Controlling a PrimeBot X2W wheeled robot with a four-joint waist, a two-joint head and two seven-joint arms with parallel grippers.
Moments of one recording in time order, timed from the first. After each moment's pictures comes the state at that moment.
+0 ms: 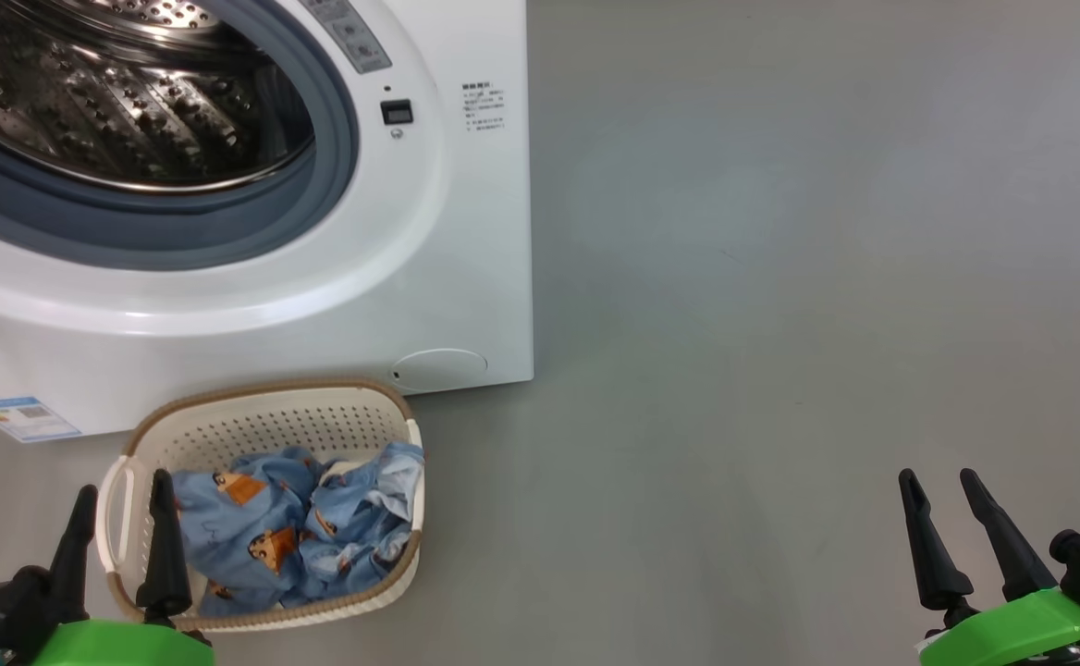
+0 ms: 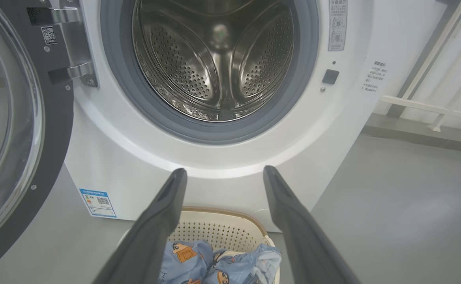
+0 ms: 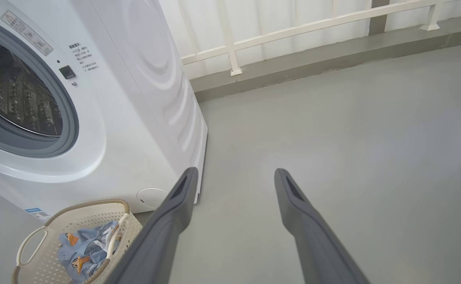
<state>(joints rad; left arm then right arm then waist) -0.07 0.10 0.10 0.22 -0.33 -0.13 -0.26 -0.03 -0.21 0.05 0.29 0.48 0.13 -0.25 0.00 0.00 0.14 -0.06</state>
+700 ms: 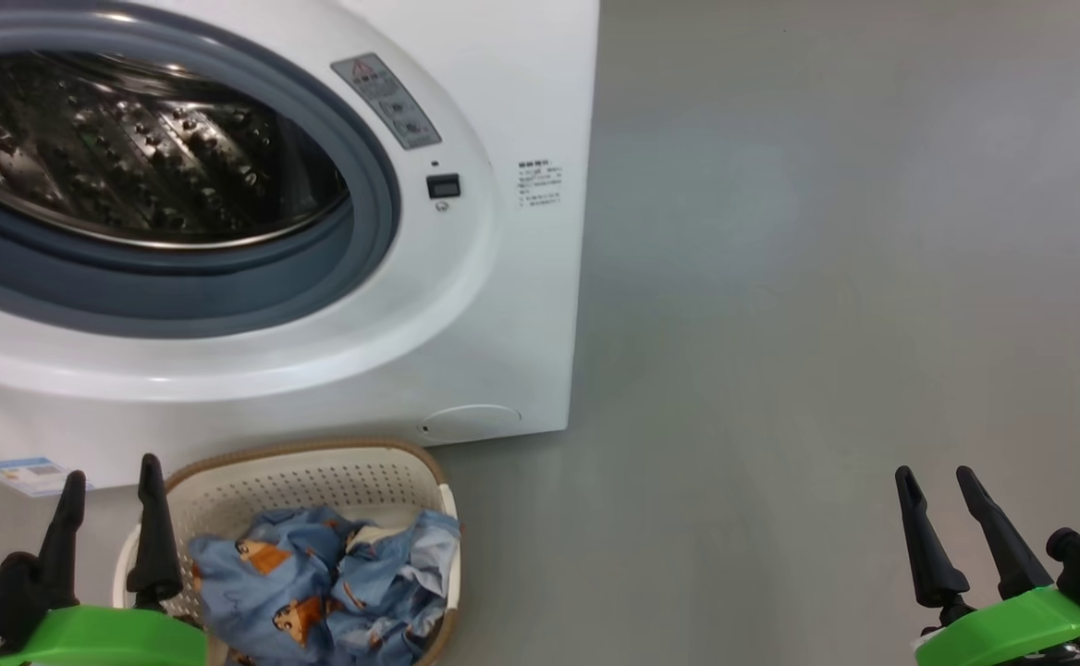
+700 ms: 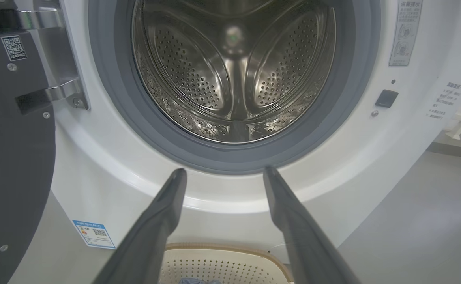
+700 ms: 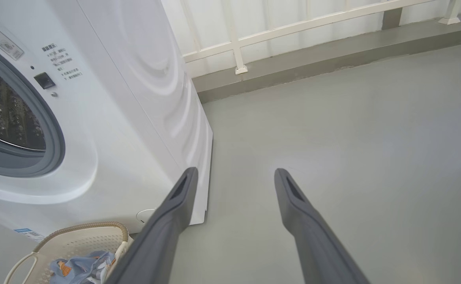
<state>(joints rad) -0.09 0.11 0.11 0.22 -0.34 -0.13 -0.26 -0.03 -0.20 0.04 0.29 0.48 0.13 -0.25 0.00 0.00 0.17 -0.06</state>
